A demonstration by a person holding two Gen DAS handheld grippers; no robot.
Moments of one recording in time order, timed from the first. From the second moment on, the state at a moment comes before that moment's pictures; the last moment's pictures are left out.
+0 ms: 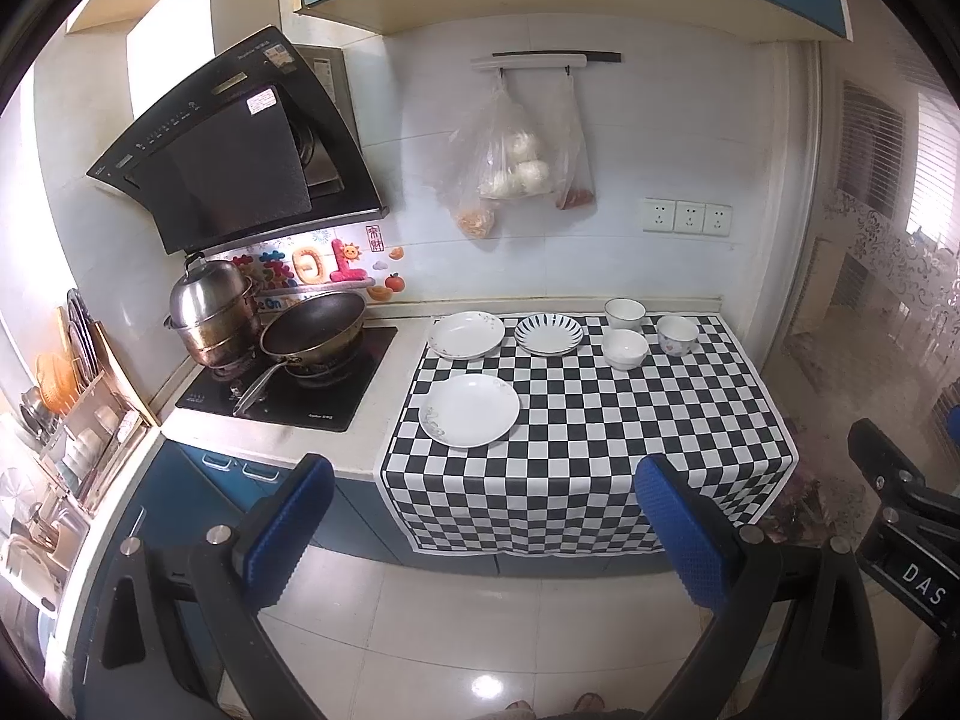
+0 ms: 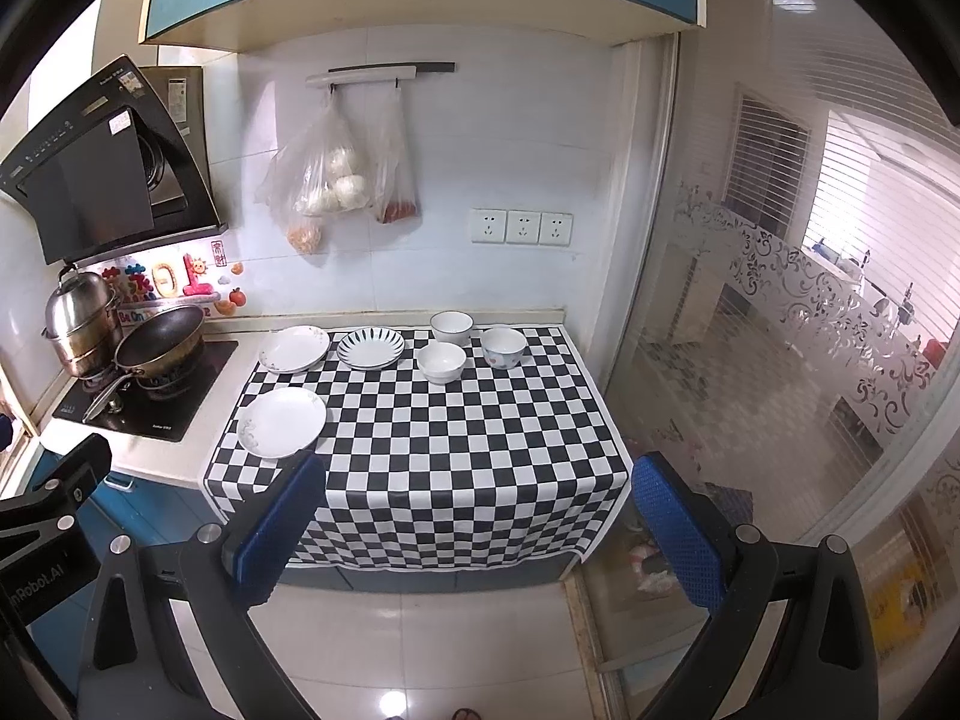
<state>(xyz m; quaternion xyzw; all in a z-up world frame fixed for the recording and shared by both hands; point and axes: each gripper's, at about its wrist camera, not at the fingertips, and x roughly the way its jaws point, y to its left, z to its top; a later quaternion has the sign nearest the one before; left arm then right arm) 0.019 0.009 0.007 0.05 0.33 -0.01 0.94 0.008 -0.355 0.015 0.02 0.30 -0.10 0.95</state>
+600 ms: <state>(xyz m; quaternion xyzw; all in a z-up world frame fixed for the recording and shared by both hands) 0.083 0.036 -0.031 0.06 0.32 0.03 0.95 0.069 -0.334 -0.024 0.06 0.32 -0.12 0.94</state>
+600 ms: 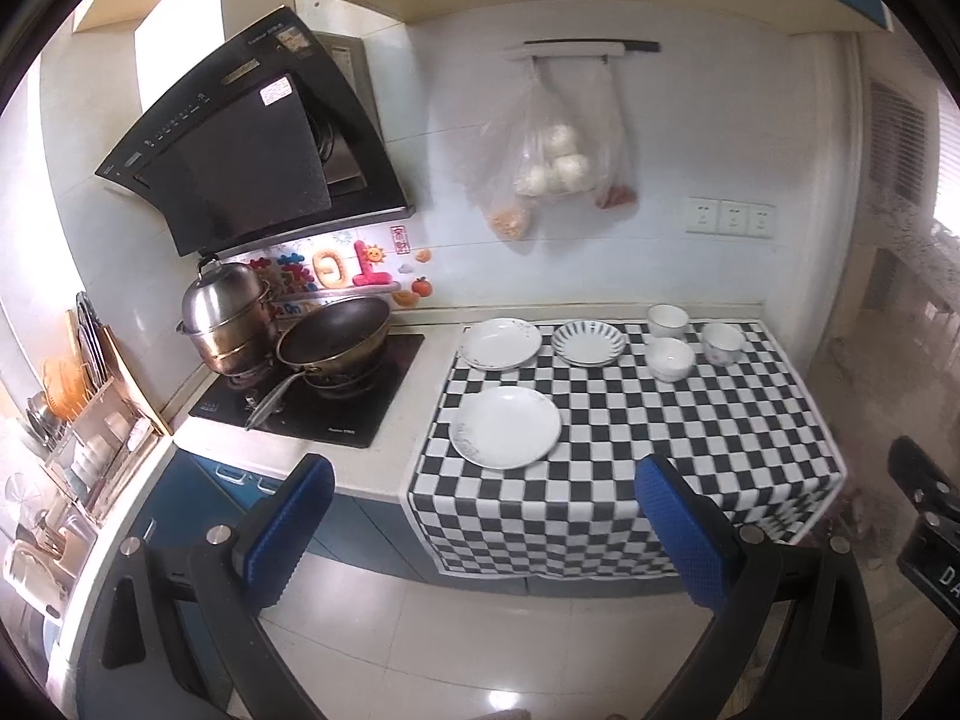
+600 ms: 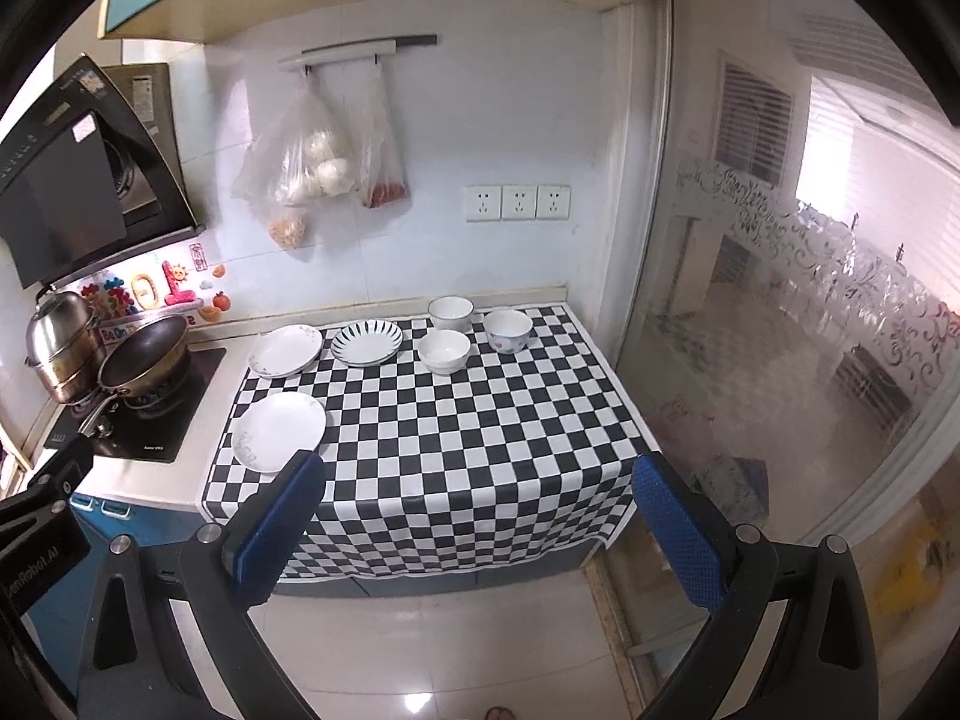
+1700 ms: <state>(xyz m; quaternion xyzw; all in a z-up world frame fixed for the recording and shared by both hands) 0.395 0.048 -0.185 0.07 0.42 0.08 0.90 0.465 -0.264 -0.219 0.02 0.46 0.03 0.89</state>
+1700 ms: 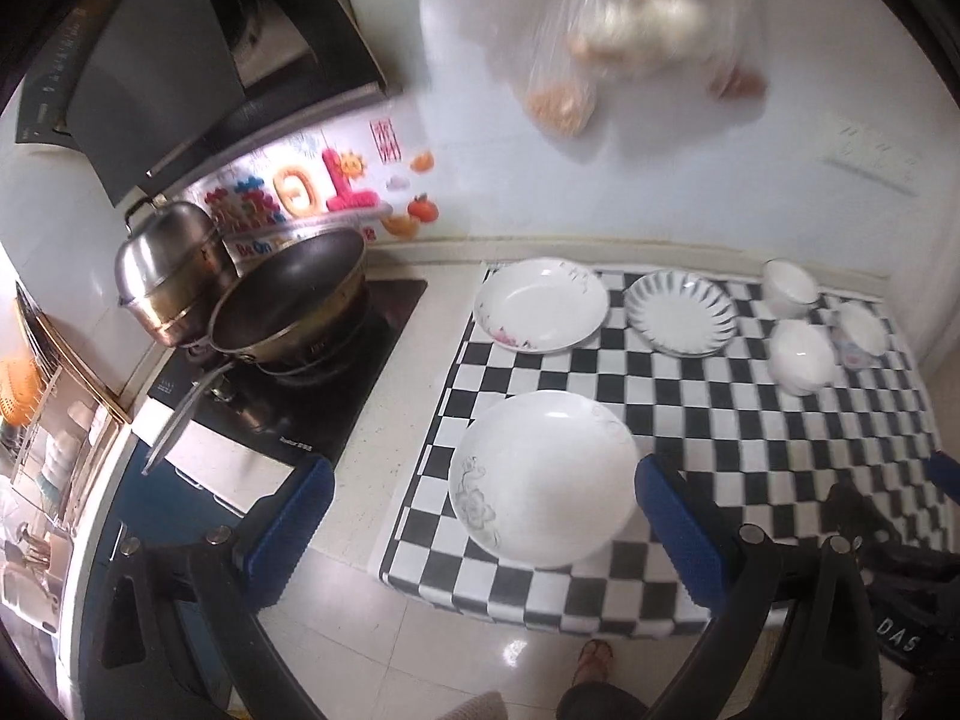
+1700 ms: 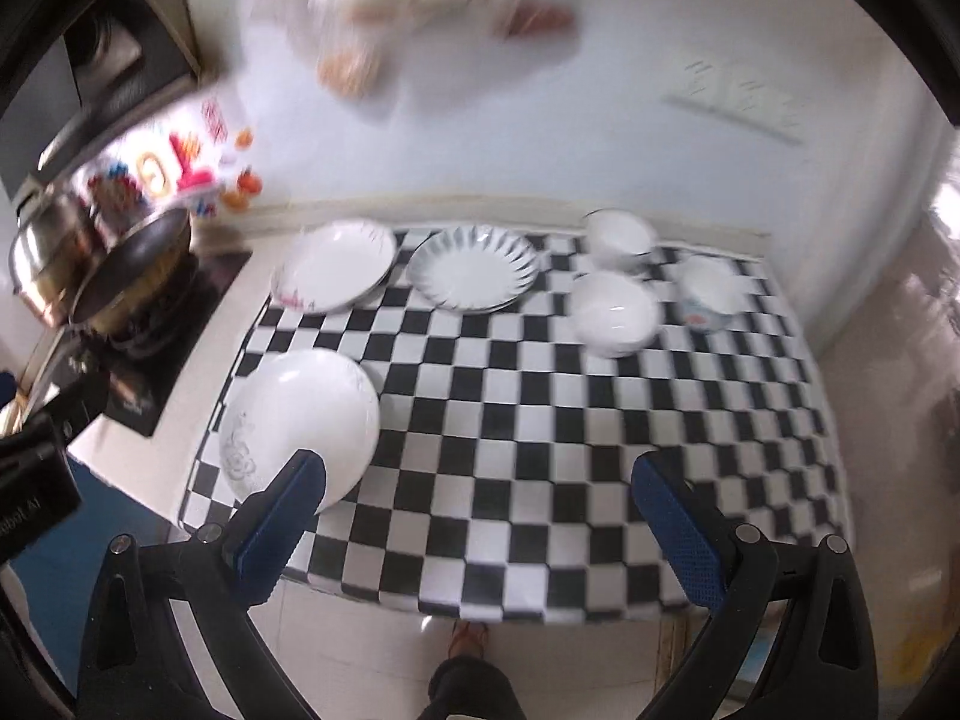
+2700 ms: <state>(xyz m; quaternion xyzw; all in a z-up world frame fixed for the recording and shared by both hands) 0.568 0.154 -0.428 -0.04 0.70 0.02 0.72 0.649 -0.173 -0.457 0.11 0.69 0.14 0.70</state>
